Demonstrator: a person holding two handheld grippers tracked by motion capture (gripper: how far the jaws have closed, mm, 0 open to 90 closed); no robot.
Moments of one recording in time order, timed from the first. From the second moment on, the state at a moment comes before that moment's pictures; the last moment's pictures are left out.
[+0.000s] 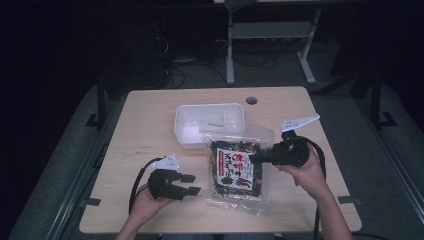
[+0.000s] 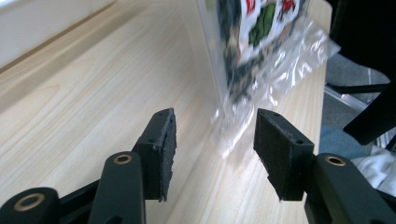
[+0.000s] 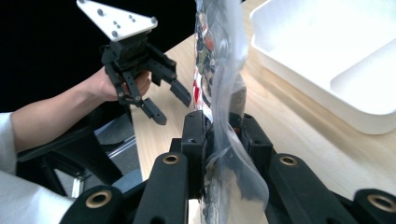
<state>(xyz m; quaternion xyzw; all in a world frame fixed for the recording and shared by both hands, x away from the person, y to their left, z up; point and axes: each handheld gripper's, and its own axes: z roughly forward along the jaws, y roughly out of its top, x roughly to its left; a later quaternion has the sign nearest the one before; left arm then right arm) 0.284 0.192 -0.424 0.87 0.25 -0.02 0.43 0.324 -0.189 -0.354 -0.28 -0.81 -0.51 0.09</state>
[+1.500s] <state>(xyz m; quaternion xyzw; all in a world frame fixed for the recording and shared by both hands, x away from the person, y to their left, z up) 0.281 0.205 -0.426 0.88 0.26 0.01 0.41 0.345 -0.176 -0.285 -0.29 -0.80 -0.53 -0.02</state>
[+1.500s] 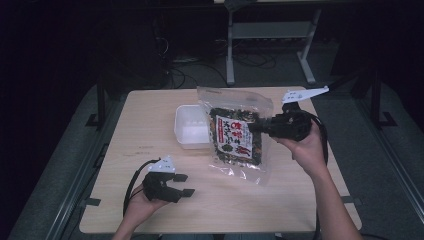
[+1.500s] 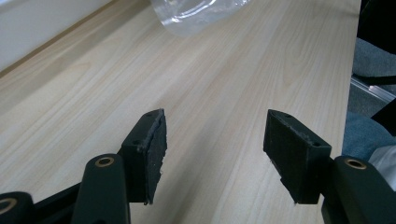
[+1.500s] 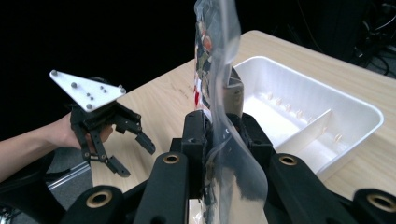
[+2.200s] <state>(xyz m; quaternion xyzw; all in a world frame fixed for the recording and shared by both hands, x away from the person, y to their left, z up) 0.282 0.205 -0.428 0.88 0.26 0.01 0.40 0.367 -0.151 -0.257 -0.30 -0.78 -0.54 -0.08</state>
